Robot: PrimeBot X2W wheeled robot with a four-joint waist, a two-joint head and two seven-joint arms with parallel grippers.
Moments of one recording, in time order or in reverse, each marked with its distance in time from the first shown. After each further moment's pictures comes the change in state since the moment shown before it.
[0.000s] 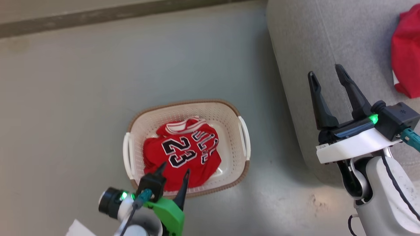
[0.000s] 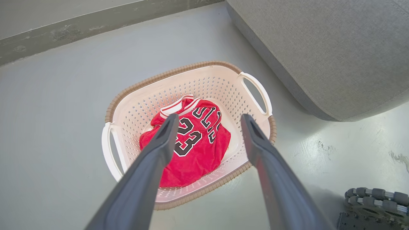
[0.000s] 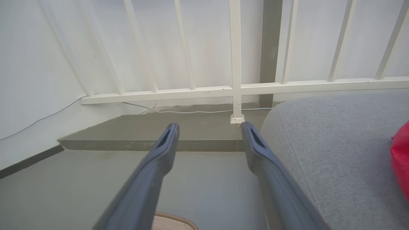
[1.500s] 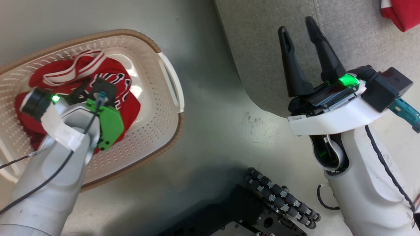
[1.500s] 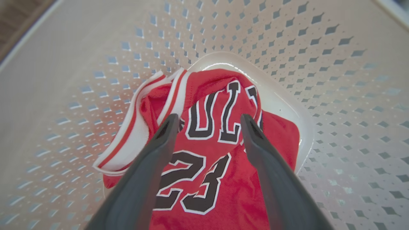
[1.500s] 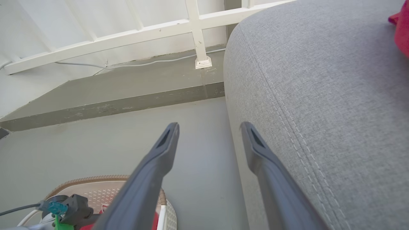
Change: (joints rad) left arm -0.621 0.128 -0.023 0.509 0.237 -0.082 0.093; right arm -0.207 0.095 0.095 0.007 0.110 0.048 -0.067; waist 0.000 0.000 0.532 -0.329
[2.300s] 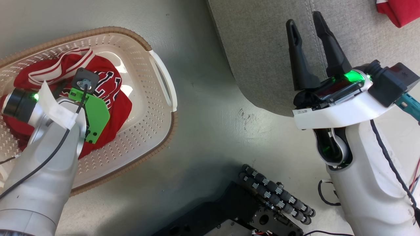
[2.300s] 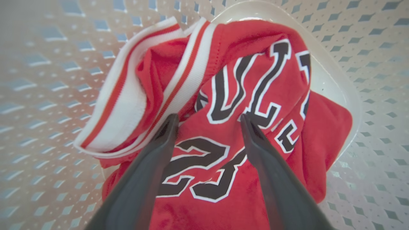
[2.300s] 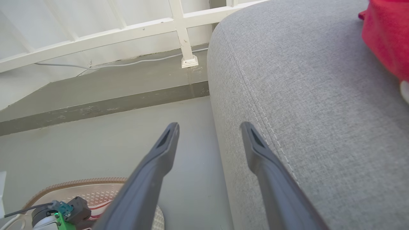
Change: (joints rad) left arm -0.103 -0.032 0.037 0.224 0.004 0.059 0.072; right arm -0.015 0.015 -0.035 0.024 0.012 0.003 -0.002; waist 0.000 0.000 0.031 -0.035
